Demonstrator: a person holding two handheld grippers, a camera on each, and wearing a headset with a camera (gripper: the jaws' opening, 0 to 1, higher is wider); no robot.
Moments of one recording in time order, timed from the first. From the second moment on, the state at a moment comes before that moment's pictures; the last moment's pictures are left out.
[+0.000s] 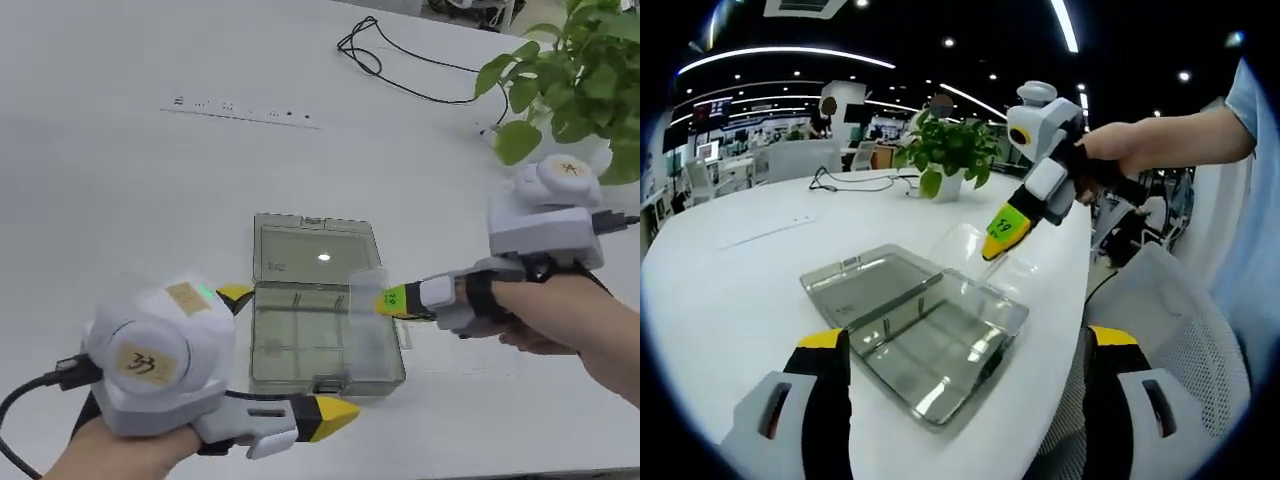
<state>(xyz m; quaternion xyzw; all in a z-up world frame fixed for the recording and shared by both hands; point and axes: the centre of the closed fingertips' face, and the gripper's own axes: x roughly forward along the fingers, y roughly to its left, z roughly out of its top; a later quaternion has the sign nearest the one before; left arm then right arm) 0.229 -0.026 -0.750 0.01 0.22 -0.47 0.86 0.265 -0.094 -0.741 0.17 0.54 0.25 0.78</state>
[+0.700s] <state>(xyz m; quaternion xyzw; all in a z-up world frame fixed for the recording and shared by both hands) 0.225 -0.017 -0.766 0.04 0.22 -0.48 0.85 0.283 -0.106 -0.768 0.15 0.66 0.16 0.72</state>
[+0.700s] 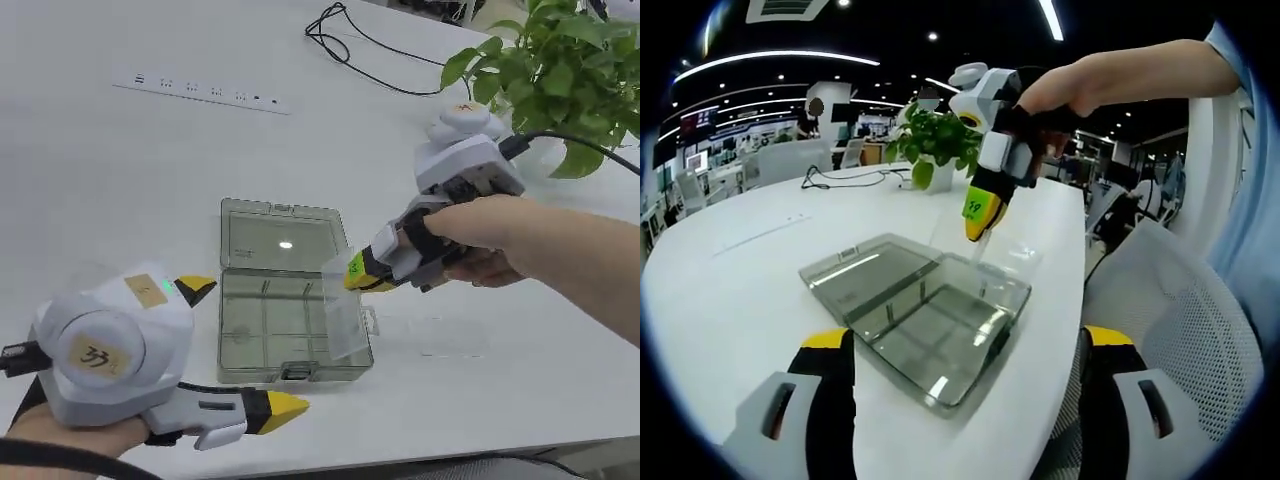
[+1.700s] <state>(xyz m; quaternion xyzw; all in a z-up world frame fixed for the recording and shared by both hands) 0.215 -0.010 -0.779 0.00 0.25 -0.48 0.84 0.279 -0.095 -0.784 0.13 0.68 0.15 0.71</state>
